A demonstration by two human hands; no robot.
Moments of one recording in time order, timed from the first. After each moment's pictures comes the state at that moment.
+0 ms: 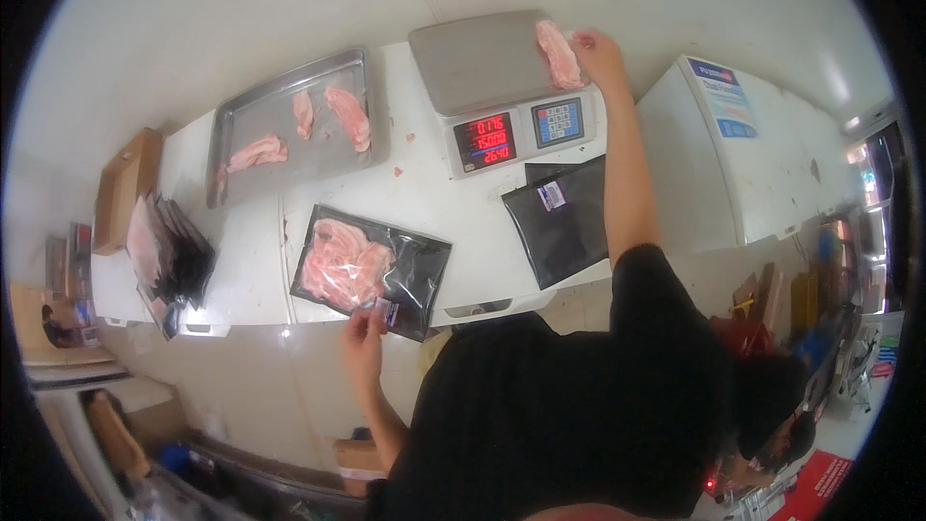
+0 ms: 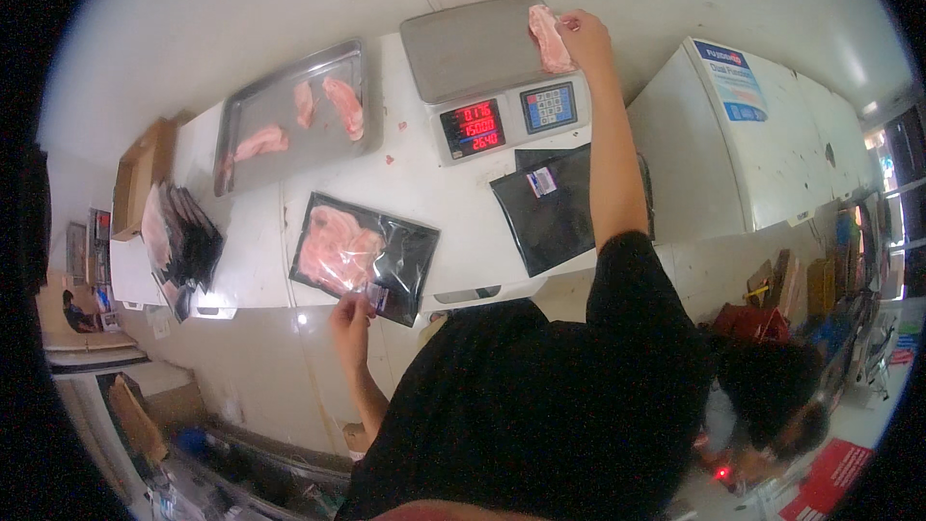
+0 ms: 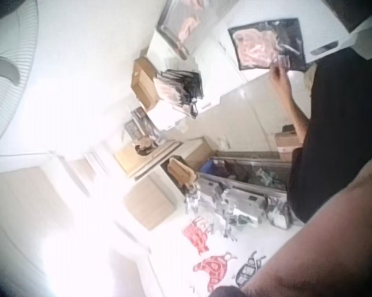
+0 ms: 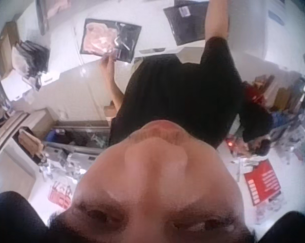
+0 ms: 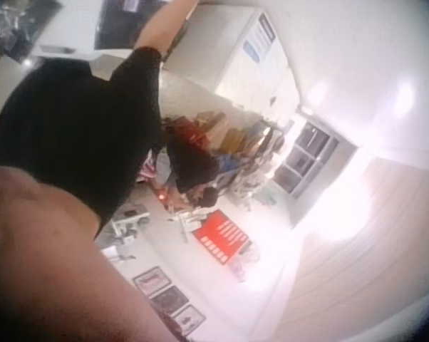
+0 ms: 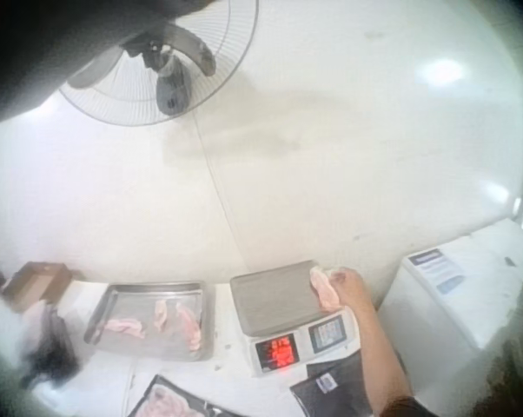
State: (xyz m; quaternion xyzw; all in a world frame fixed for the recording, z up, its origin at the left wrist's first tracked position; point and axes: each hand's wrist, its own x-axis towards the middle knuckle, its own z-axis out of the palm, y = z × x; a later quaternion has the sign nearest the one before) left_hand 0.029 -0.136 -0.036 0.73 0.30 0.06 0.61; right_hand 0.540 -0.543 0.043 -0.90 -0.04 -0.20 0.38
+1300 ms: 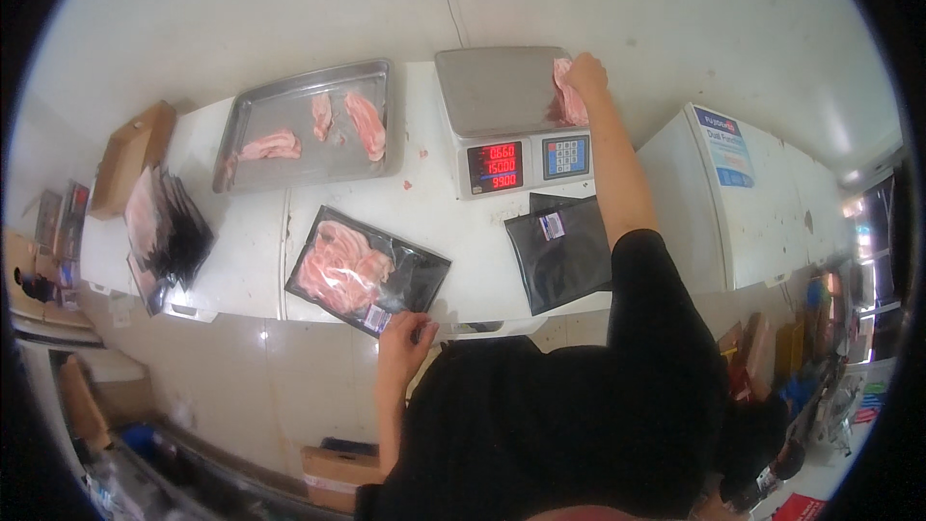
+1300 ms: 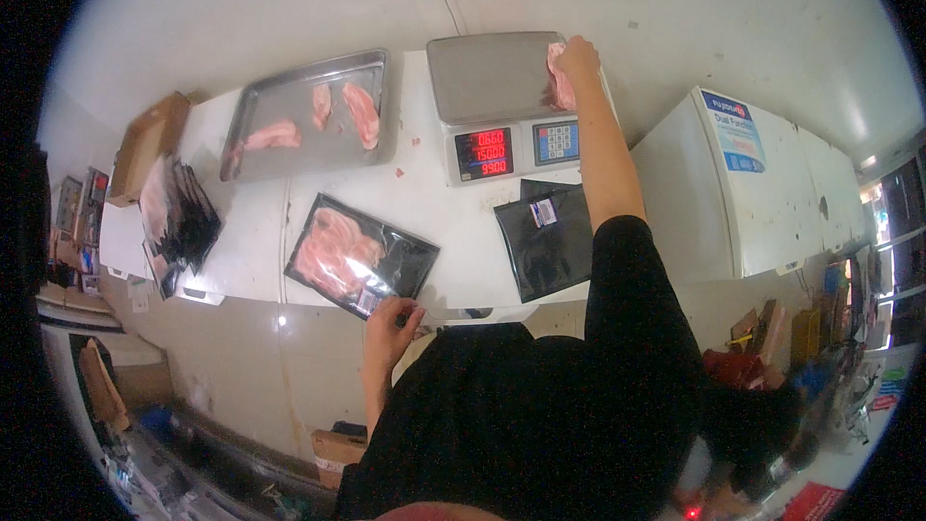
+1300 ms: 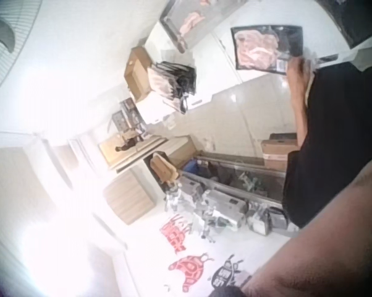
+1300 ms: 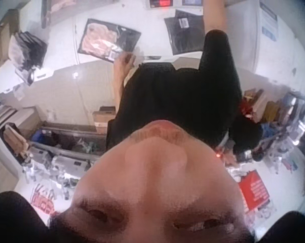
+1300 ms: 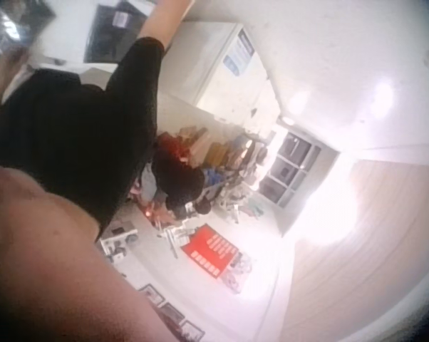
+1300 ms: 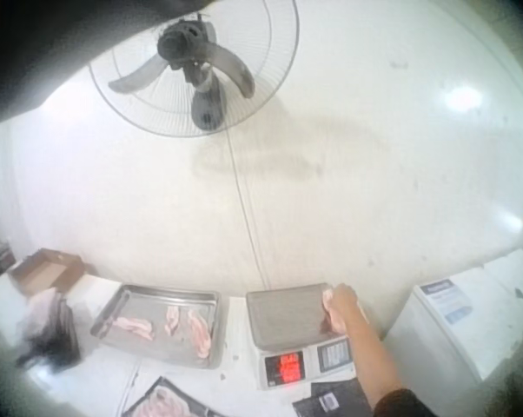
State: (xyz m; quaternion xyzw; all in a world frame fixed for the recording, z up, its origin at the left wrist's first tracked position) left_hand 0.049 -0.200 -0.037 0.89 0.08 0.06 0.44; right_hand 0.621 -0.496 0.035 -0.98 0.03 -0.11 0.14
